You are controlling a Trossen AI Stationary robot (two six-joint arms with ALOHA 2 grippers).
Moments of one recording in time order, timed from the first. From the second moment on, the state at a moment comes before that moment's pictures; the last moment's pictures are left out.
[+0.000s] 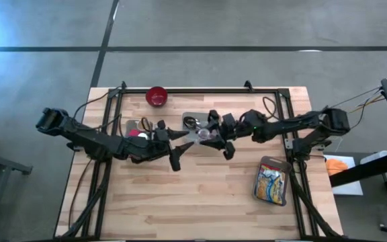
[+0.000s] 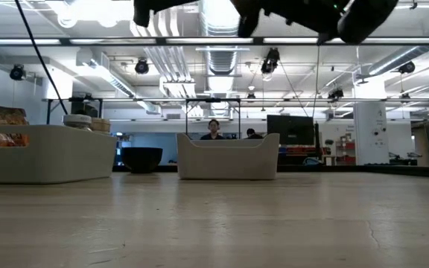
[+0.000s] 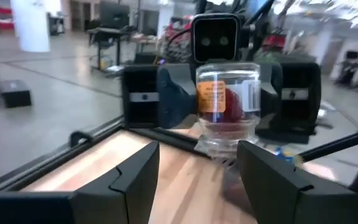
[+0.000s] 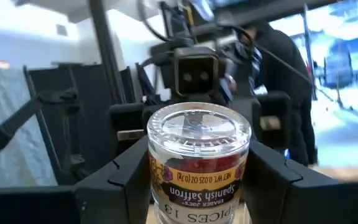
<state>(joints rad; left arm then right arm) -0.29 1.34 0.83 0.47 -0.64 -0.17 -0.08 1.52 0.78 1.01 -0.35 0.33</state>
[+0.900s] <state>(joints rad) -0.31 1.44 0.82 0.81 -0.40 0.09 0.01 1.63 1.00 1.04 -0.48 0.12</state>
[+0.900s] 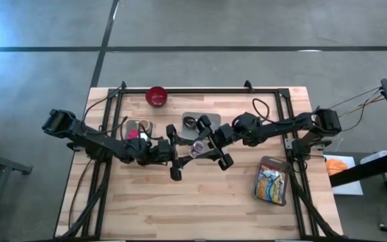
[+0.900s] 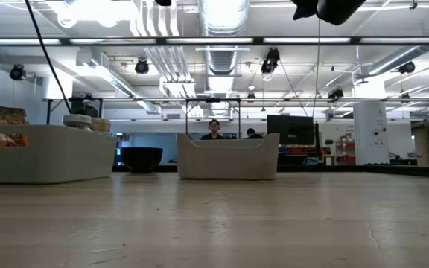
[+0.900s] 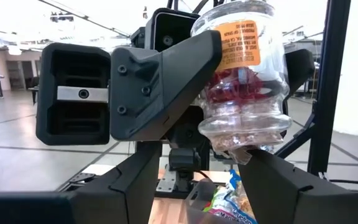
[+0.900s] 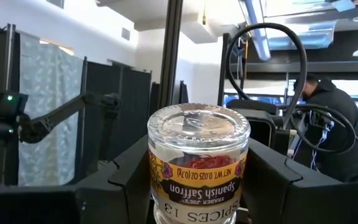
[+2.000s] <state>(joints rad) -0.33 1.44 0.83 1.11 -0.22 0.36 0.02 1.75 1.25 1.20 -0.85 0.00</state>
